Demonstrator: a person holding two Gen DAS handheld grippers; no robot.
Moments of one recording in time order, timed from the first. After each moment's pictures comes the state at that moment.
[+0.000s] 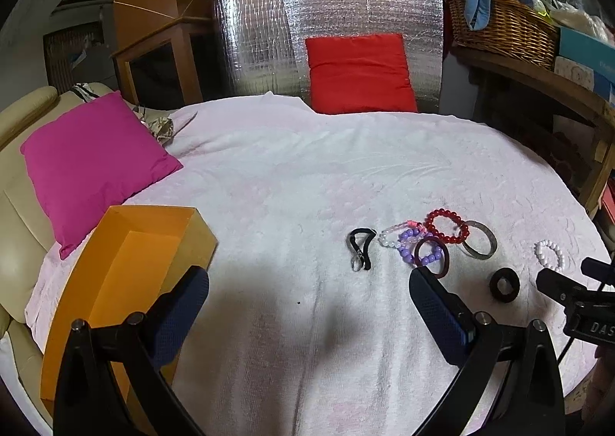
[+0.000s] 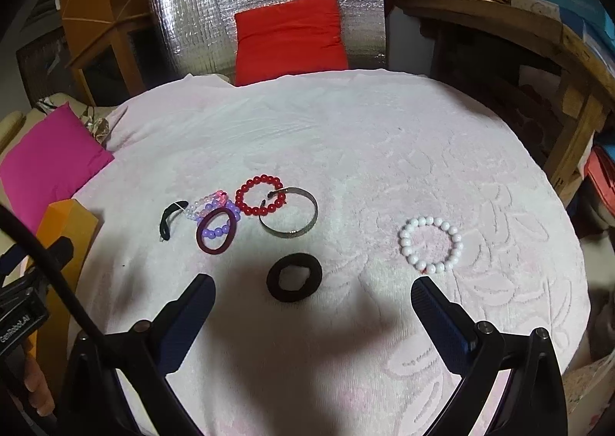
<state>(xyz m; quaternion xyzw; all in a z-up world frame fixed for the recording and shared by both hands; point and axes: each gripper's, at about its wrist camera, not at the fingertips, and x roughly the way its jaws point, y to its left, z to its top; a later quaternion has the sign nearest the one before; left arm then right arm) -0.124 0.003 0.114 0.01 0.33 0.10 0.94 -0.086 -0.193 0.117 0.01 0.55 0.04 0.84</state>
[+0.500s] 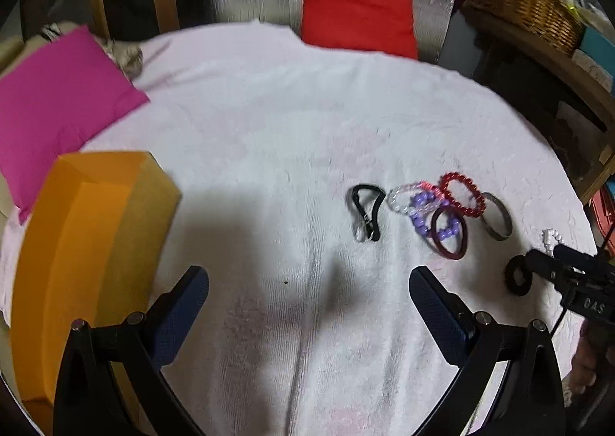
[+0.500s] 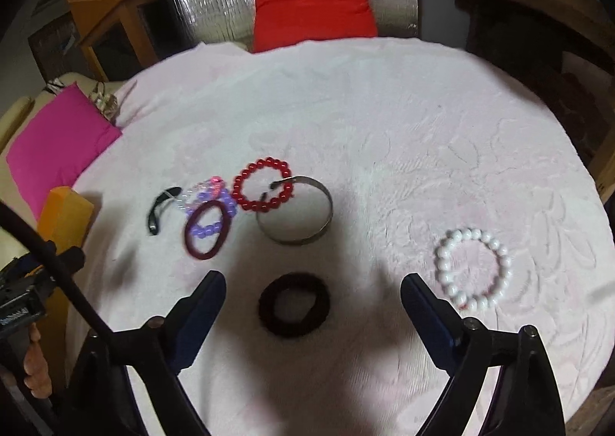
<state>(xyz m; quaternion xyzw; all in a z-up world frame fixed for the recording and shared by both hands) -0.065 0.034 0.069 -0.06 0.45 0.06 0.89 -0.037 -0.196 0.064 0.02 0.60 0.09 0.80</state>
